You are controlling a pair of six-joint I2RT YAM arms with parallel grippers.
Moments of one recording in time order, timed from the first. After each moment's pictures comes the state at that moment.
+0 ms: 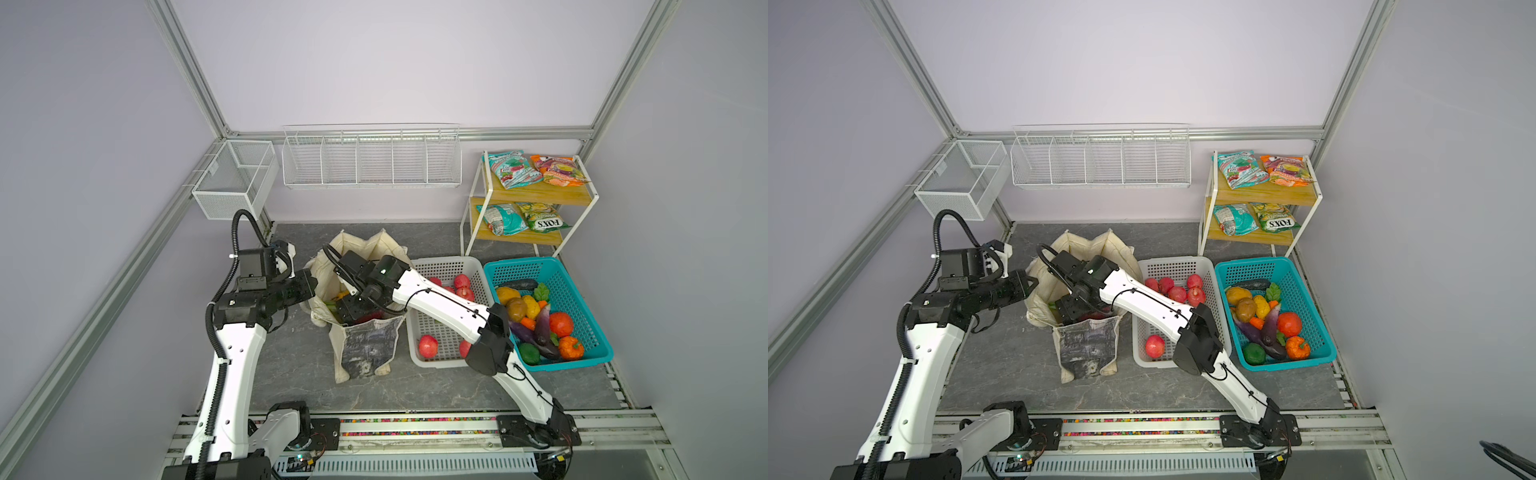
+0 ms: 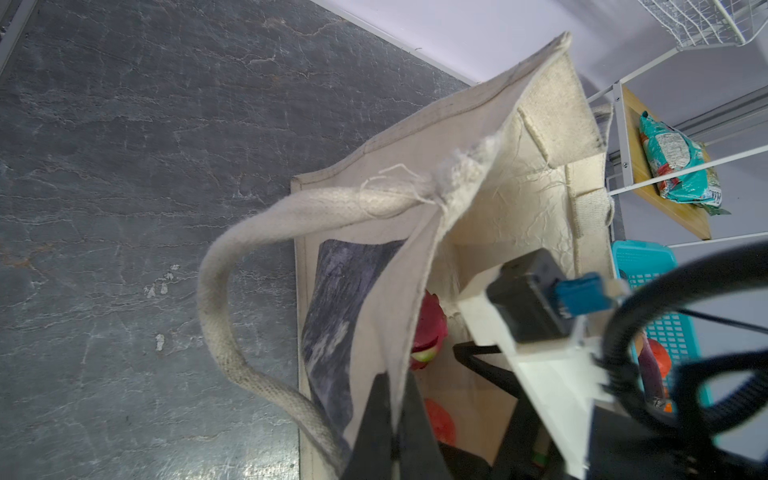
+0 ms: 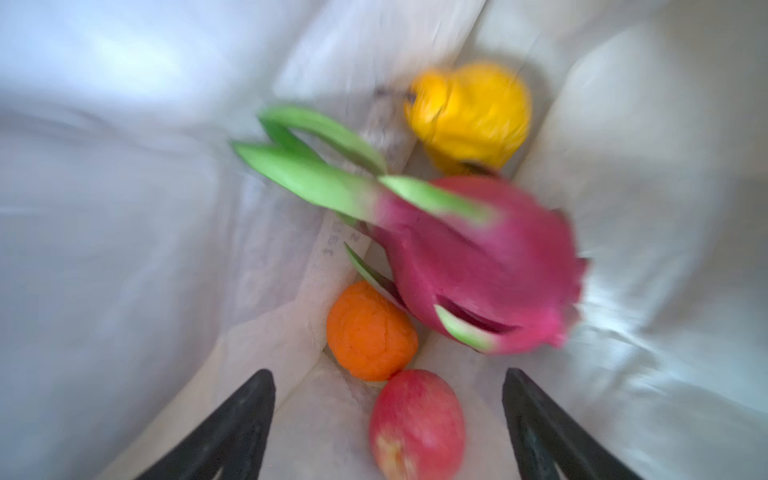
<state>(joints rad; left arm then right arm) 0.00 1.05 1.18 -0.90 0.38 -0.31 1.07 2.32 2.46 -1.25 -0.02 0.44</state>
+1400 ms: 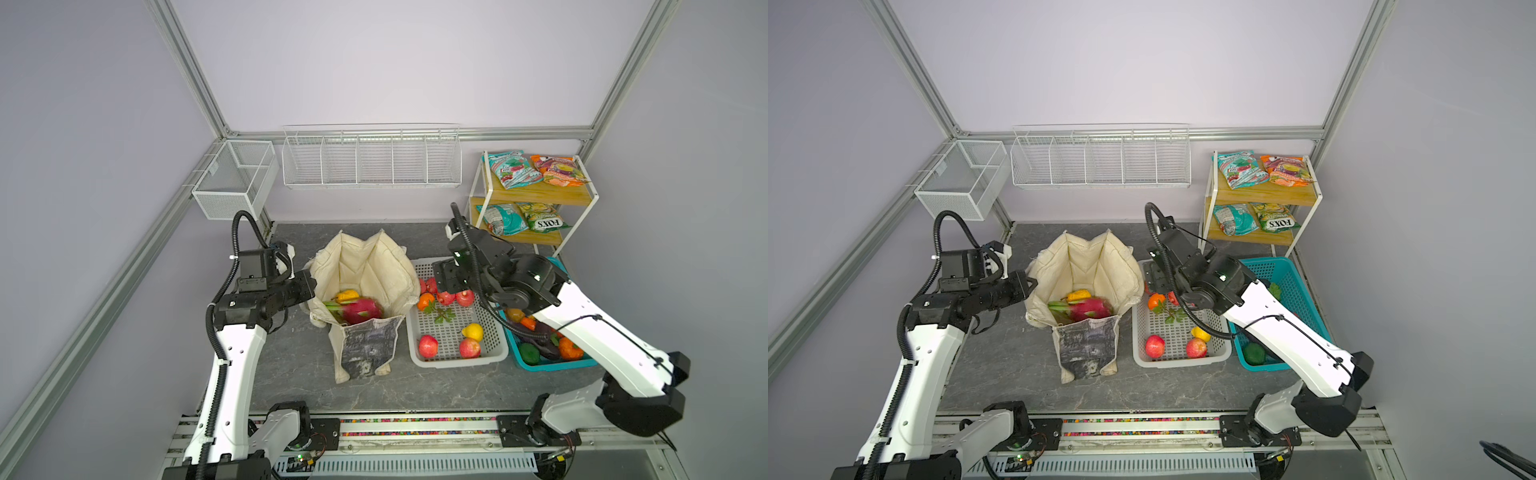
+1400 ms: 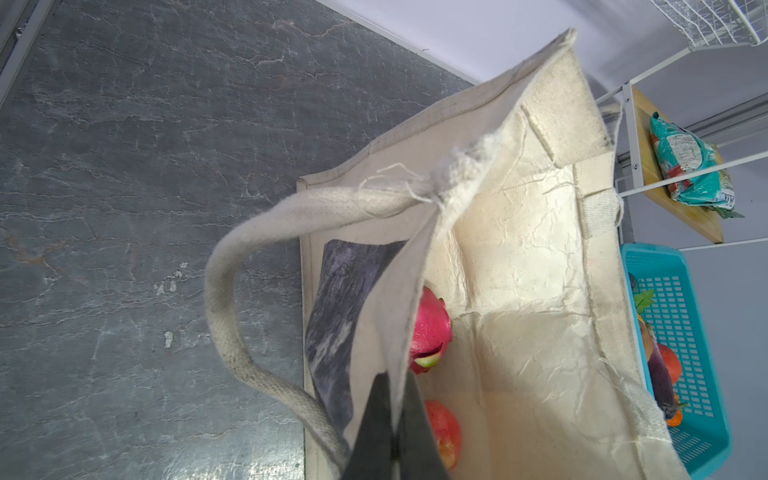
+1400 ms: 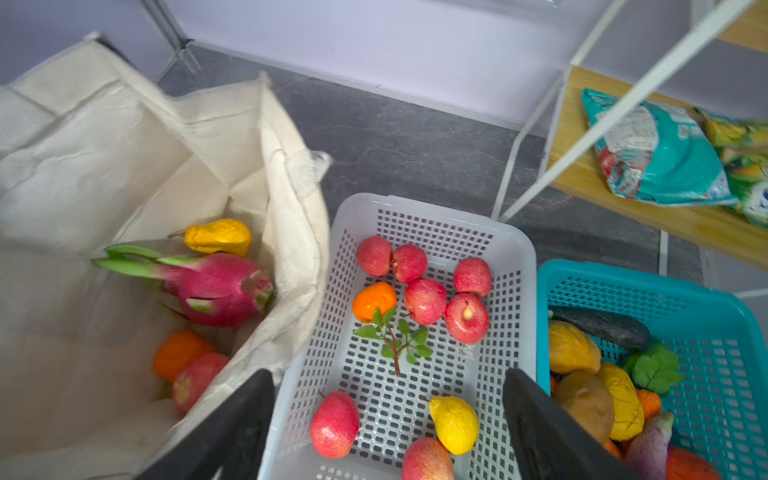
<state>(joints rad) 0.00 1.05 1.17 -0.90 0.35 -0.31 0.90 1.38 1.66 -1.07 0.47 0.43</state>
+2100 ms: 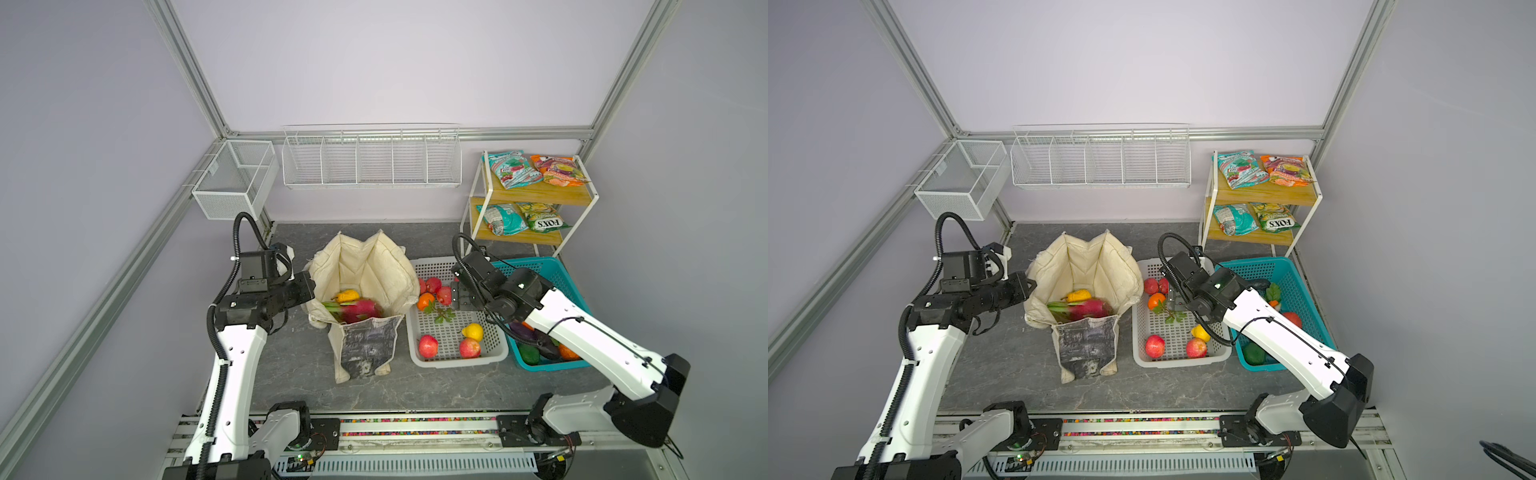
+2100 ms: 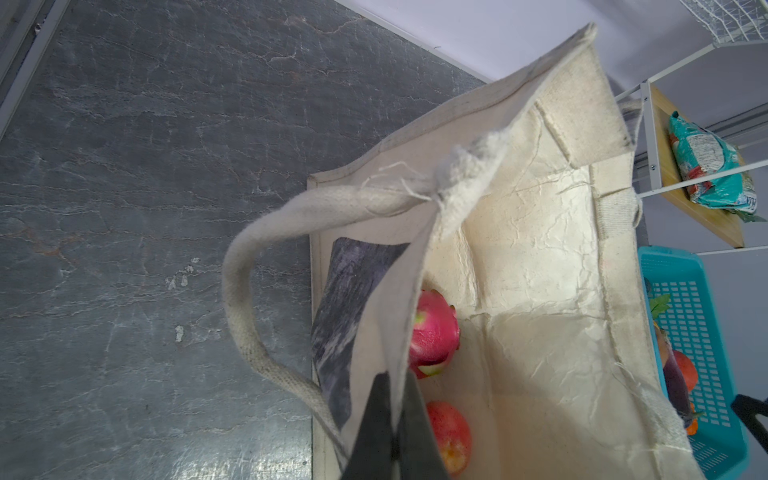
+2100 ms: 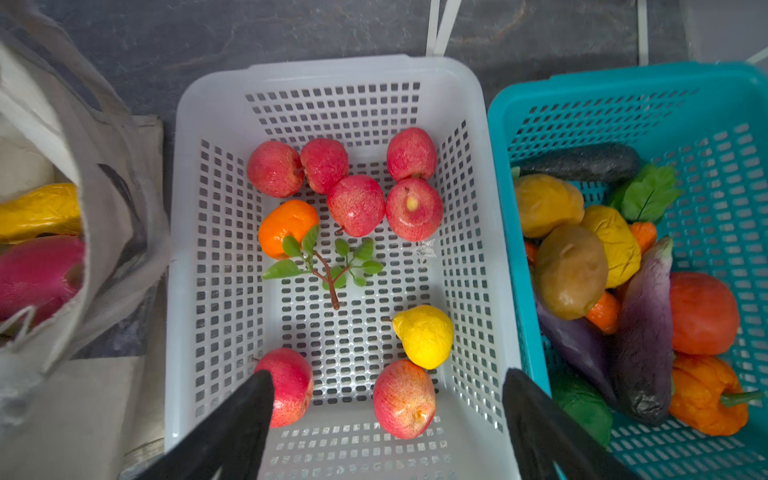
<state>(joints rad) 0.00 1.04 1.16 -0.90 0.33 -0.31 0.80 1.37 1.38 -1.14 0.43 0.72</state>
